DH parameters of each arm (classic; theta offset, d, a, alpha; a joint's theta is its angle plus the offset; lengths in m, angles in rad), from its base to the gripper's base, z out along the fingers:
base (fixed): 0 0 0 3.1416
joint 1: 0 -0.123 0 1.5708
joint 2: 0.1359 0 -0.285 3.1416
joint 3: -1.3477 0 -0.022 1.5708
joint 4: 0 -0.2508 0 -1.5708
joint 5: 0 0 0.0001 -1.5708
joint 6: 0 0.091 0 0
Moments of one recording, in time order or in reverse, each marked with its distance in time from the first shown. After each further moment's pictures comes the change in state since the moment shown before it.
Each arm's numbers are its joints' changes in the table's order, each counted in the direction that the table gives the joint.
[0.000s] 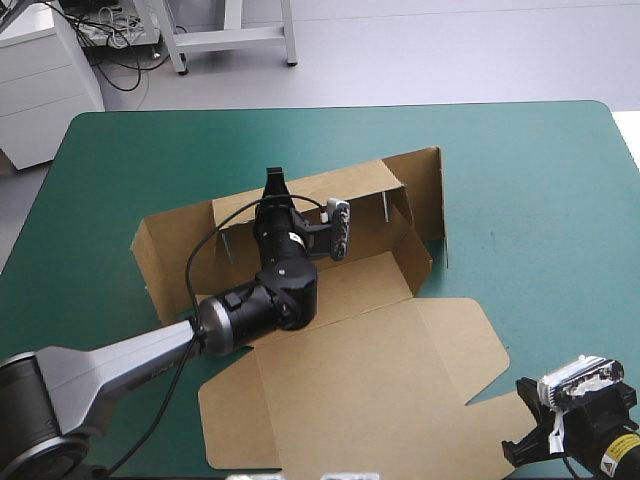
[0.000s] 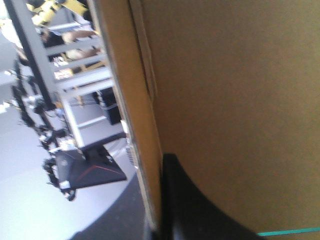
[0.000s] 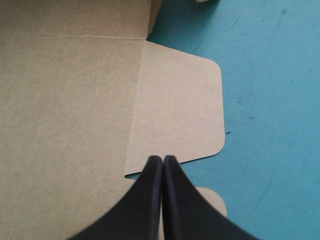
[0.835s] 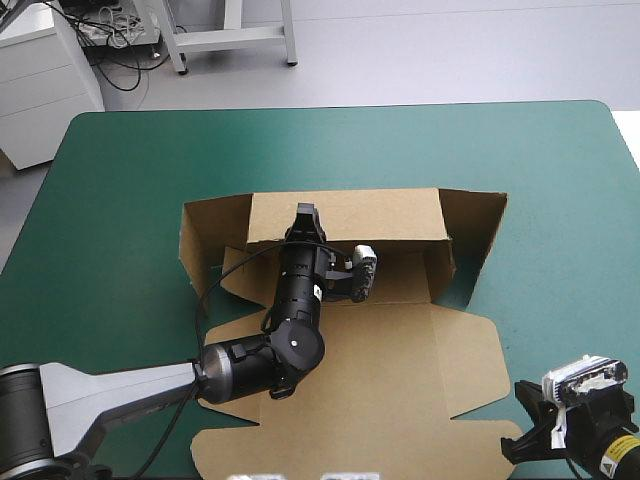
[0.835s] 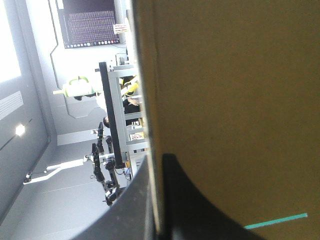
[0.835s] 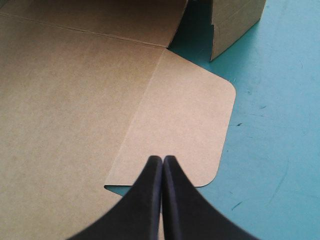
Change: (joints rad) left arm 0.141 -0.041 -0.253 -0.453 0.067 -0.439; right arm 0.000 0.000 0.000 -0.015 -0.009 0.086
